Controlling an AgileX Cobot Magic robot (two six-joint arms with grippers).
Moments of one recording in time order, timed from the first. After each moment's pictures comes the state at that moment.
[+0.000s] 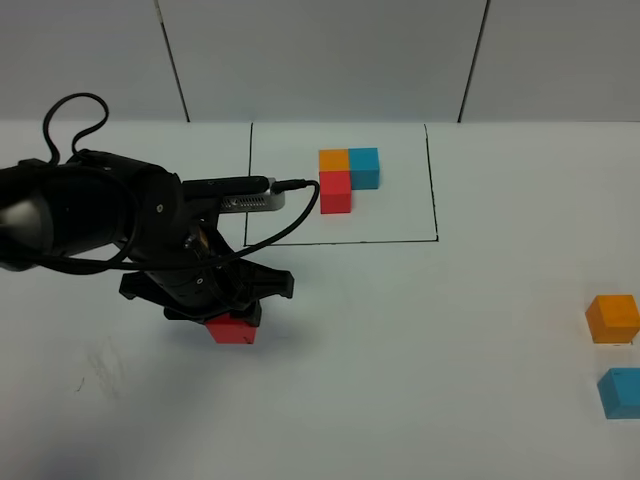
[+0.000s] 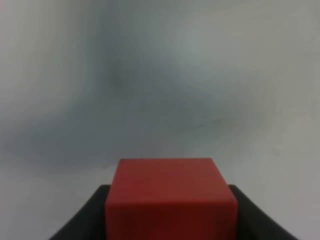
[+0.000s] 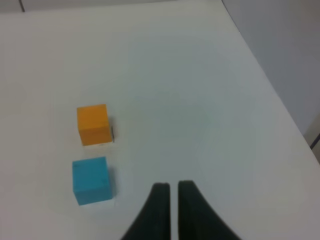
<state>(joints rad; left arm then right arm) -0.51 1.83 -1.11 -0.12 0.60 -0.33 0.05 -0.01 -0.51 -0.29 1.09 0.26</state>
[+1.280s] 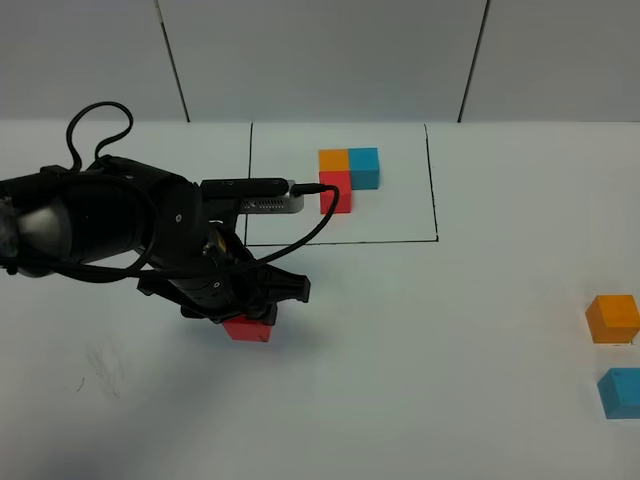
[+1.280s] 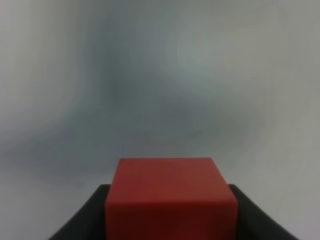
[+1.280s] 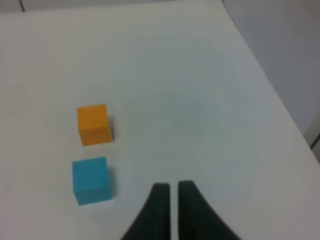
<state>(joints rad) -0.55 1.84 -1.12 -0.09 0.56 -0.33 0.05 -0.01 -0.51 -0.29 1.09 0.26</state>
